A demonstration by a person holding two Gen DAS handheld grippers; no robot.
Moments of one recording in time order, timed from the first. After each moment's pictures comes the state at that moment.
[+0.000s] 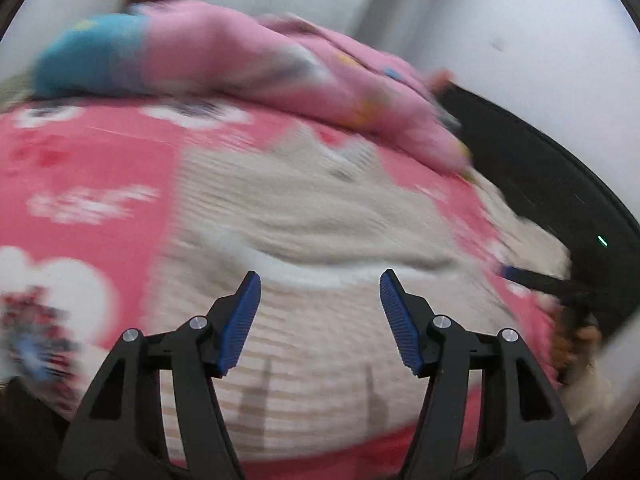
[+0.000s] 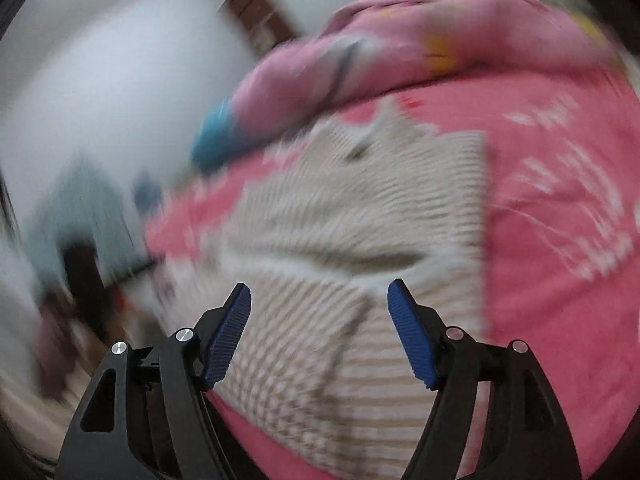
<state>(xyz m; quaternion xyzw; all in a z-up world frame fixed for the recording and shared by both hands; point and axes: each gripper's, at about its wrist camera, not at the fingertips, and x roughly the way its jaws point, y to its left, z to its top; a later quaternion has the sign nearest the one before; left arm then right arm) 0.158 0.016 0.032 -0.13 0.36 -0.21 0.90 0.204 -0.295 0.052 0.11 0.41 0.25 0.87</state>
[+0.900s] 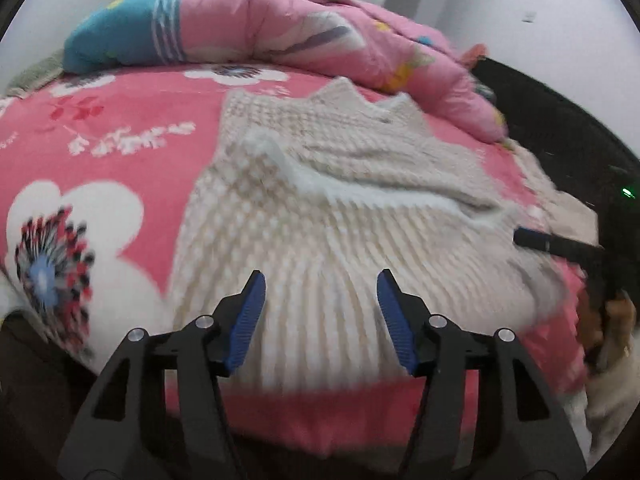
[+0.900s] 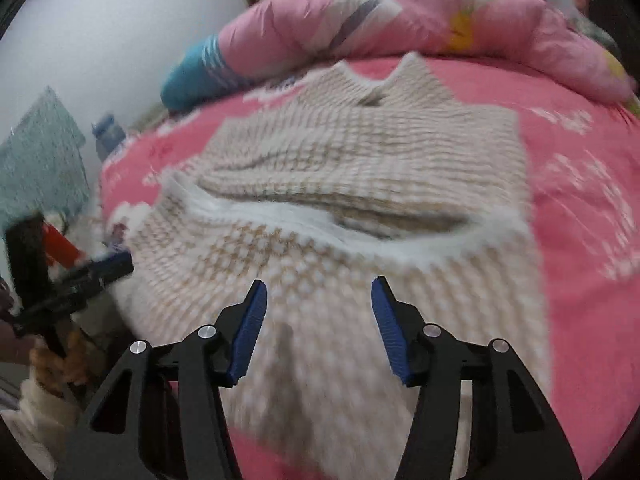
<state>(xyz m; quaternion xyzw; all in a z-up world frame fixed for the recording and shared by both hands) 0.093 0.042 -0.003 -0.11 0.40 -0.14 0.90 0.171 -0.294 0.038 0.10 0.45 0.20 0.86</state>
